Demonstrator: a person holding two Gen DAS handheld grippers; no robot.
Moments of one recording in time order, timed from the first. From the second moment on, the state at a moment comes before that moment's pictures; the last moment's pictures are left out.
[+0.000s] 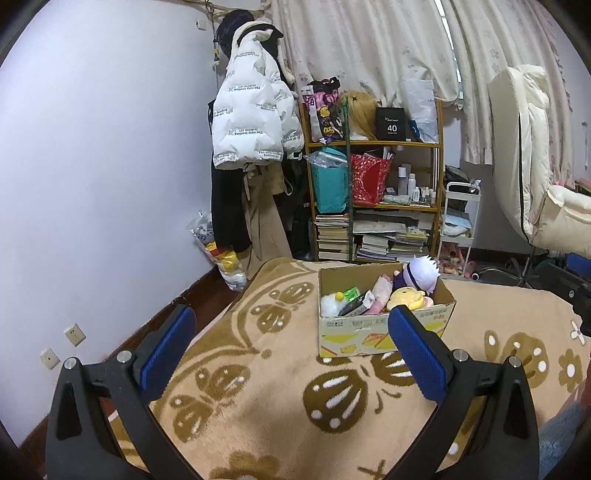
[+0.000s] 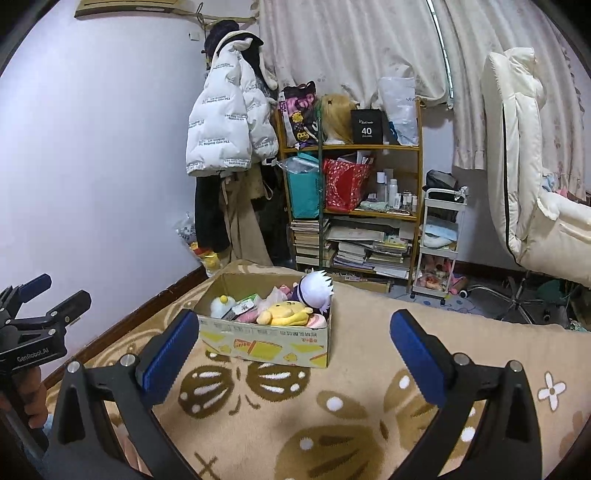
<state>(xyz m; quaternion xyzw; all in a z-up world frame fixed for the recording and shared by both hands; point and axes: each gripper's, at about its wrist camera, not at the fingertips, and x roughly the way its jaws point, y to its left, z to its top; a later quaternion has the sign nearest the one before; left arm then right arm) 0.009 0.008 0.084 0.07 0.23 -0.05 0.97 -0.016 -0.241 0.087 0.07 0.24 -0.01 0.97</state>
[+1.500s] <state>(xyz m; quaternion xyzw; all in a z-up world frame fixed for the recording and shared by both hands) 0.019 0.008 0.080 0.08 0.24 -0.07 0.96 -0.014 -0.244 0.073 0.08 0.24 -0.01 0.97</state>
